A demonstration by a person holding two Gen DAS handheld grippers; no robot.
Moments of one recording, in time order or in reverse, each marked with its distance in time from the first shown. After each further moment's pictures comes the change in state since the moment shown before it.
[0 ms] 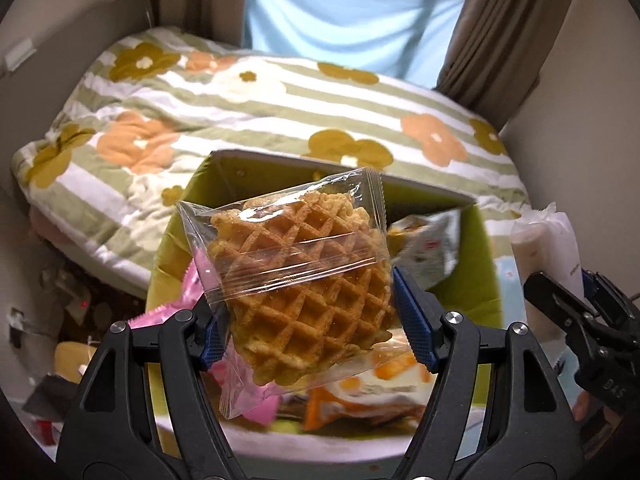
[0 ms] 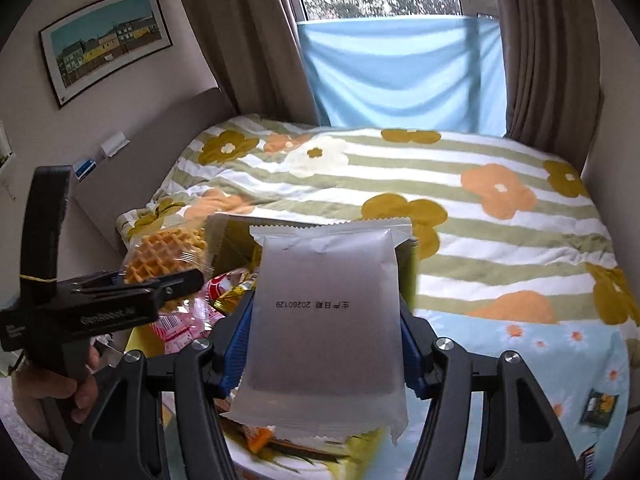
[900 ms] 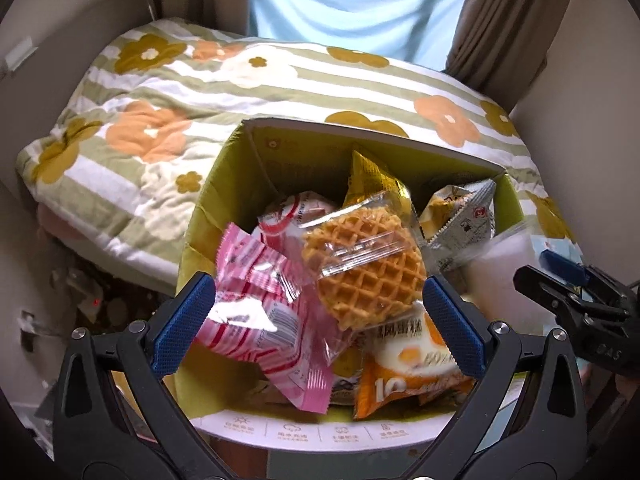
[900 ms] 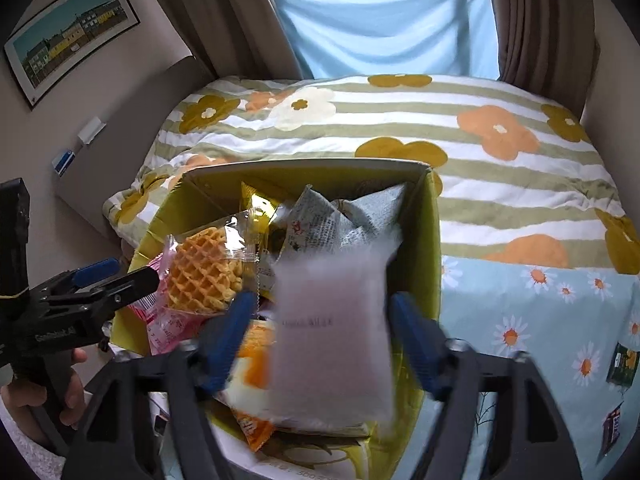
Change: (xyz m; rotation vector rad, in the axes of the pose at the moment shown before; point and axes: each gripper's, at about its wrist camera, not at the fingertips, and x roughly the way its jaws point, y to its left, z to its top) left arm 0.005 0.022 -0.025 0.022 0.033 0.037; right arm 0.032 -0.010 -0.021 0.086 0.143 -0.016
